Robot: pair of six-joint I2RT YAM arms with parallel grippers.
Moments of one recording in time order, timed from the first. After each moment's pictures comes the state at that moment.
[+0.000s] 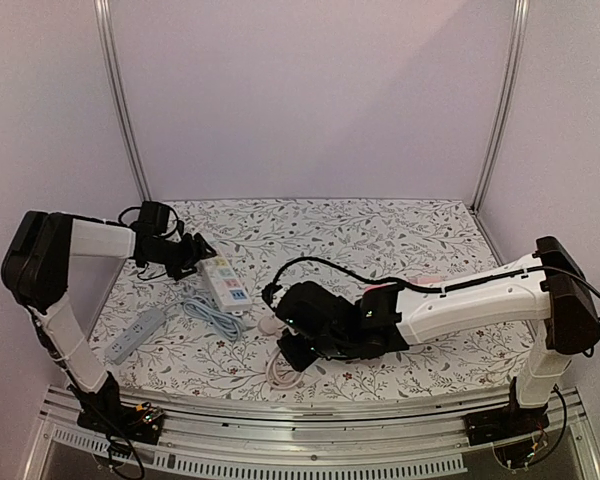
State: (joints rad) left arm -0.15 1.77 0.98 -0.08 0.35 -0.66; right arm 1.31 1.83 1.29 -0.32 0.30 0.38
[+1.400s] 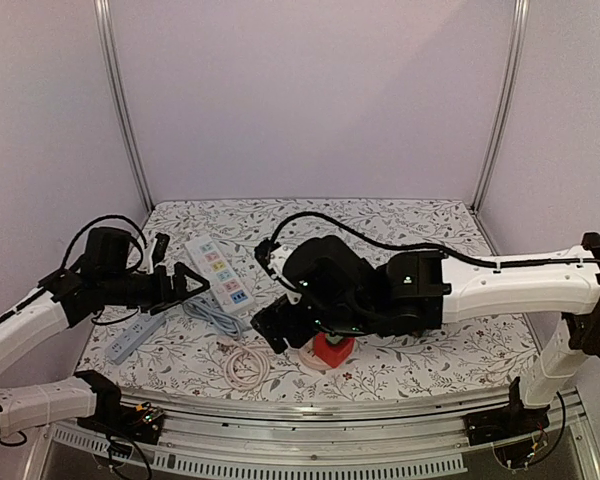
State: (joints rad) left arm -0.37 0.85 0.62 -0.44 0.40 -0.61; right arm 1.35 1.75 1.49 -0.45 0.32 0.34
